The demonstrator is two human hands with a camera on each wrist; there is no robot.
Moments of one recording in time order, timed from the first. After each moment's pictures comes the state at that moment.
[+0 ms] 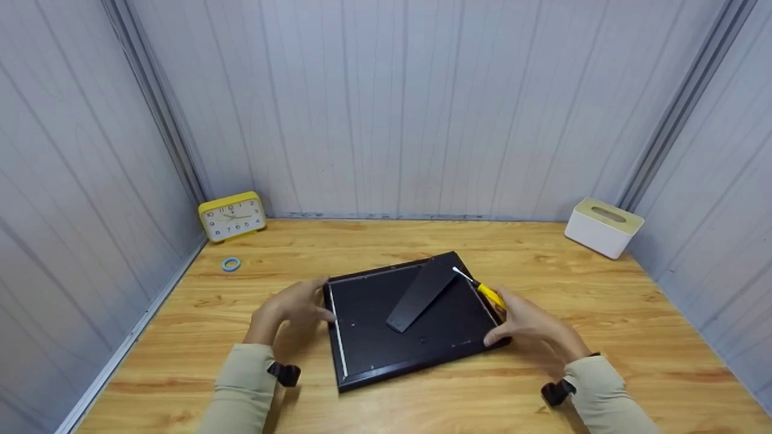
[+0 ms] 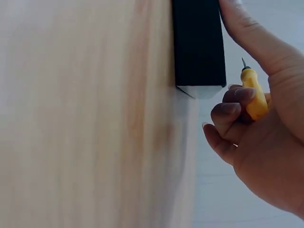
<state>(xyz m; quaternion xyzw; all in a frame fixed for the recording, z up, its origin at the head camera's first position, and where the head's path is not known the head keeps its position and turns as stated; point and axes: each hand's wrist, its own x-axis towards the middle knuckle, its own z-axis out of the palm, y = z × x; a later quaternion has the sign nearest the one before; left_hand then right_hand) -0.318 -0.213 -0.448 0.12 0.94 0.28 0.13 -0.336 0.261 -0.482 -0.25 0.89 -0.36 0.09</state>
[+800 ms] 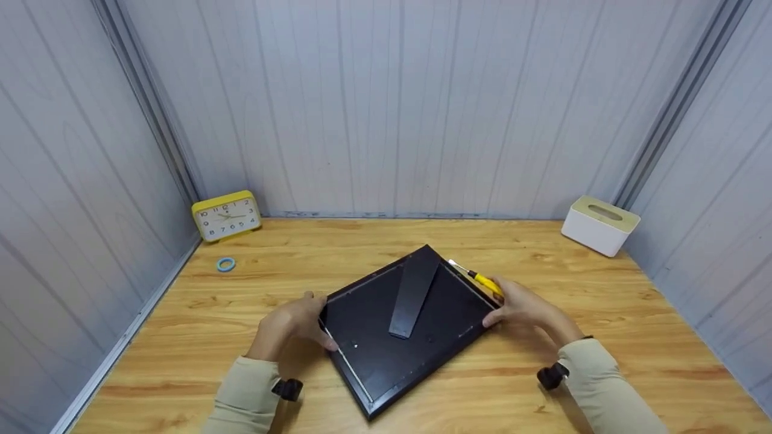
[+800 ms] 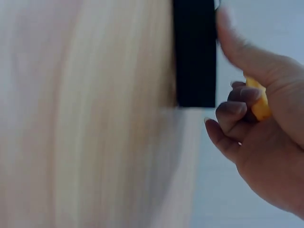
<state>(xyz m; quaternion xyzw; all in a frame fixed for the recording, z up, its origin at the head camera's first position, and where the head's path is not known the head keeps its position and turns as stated) -0.298 -0.190 -0.438 0.11 0.97 0.17 0.15 -0.355 0.262 -0.471 -0.23 0.90 -0.35 0.08</state>
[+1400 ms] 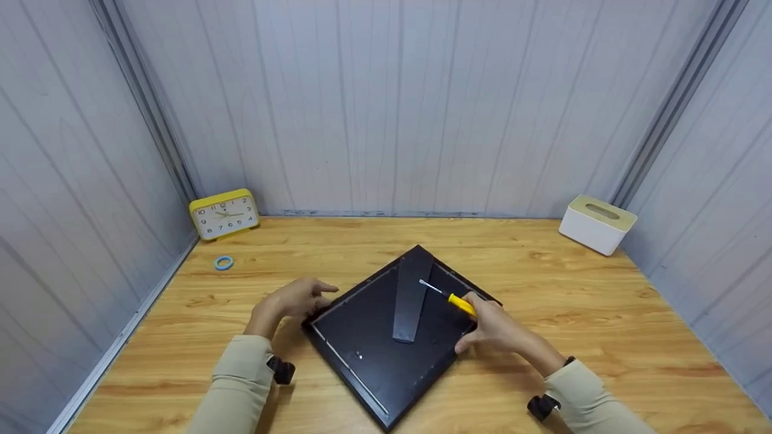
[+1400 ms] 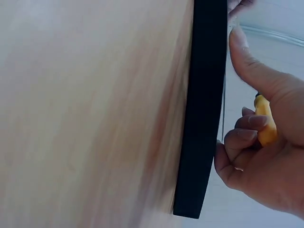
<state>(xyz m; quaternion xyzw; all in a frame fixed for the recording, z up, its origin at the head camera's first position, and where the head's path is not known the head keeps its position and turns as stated) -0.340 -0.214 -0.454 0.21 0.91 0.31 0.15 -0.304 0.207 -0.473 -0.26 0.91 -0.31 0.02</state>
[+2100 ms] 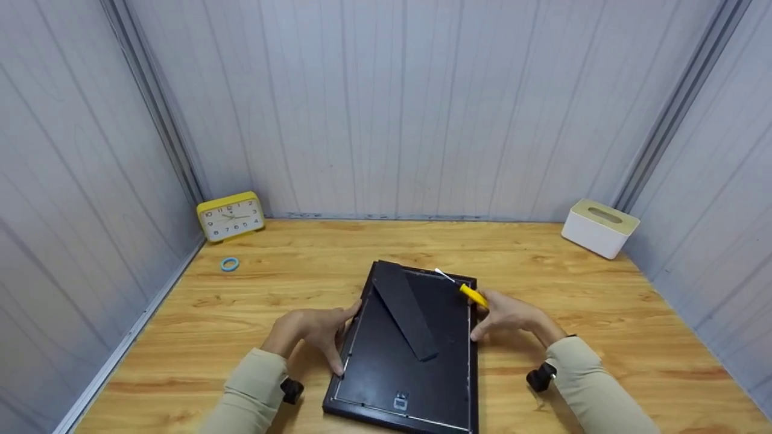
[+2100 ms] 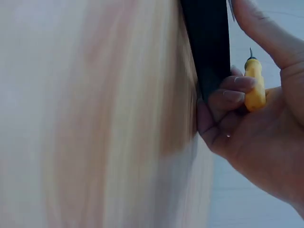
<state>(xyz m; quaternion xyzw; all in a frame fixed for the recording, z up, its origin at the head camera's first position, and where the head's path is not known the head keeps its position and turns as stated) -0.303 -0.173 -0.457 0.27 0.91 0.18 0.26 -0.354 0.243 -0.481 -0.26 0.86 -0.40 0.19</state>
